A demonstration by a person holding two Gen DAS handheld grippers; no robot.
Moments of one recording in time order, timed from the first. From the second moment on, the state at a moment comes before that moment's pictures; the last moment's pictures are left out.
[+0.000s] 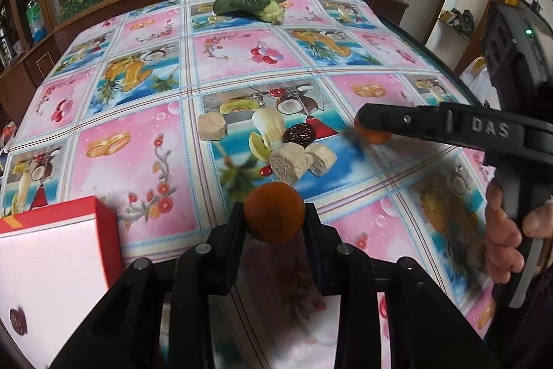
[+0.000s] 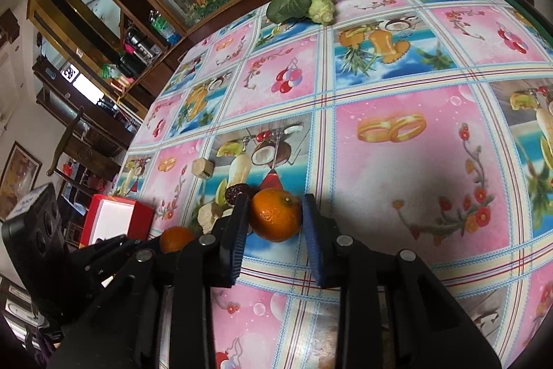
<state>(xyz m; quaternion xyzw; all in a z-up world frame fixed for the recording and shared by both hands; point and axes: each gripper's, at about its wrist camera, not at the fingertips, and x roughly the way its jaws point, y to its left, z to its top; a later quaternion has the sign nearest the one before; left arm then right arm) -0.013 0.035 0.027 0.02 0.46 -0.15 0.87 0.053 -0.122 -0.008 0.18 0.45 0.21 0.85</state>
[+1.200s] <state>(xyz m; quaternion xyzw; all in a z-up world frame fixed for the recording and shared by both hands) -0.106 0.204 0.064 -0.03 0.39 0.03 0.92 -0.002 0.037 0.015 0.19 0.40 0.40 0.80</state>
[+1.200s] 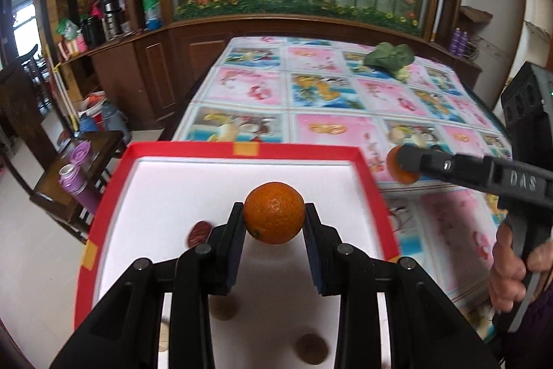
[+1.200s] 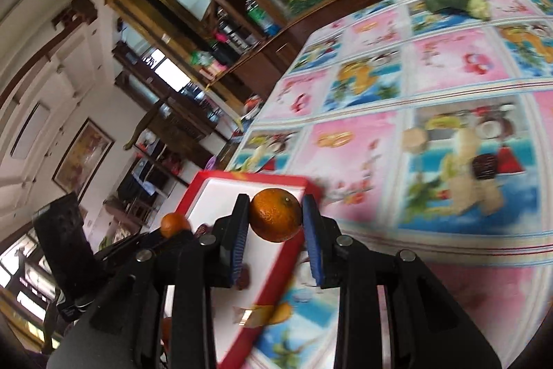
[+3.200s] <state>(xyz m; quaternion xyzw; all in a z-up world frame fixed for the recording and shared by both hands) -0.094 0.195 0.068 -0.01 0.42 0.05 0.91 0.010 0.021 0.004 0.20 0.44 0.39 0.78</state>
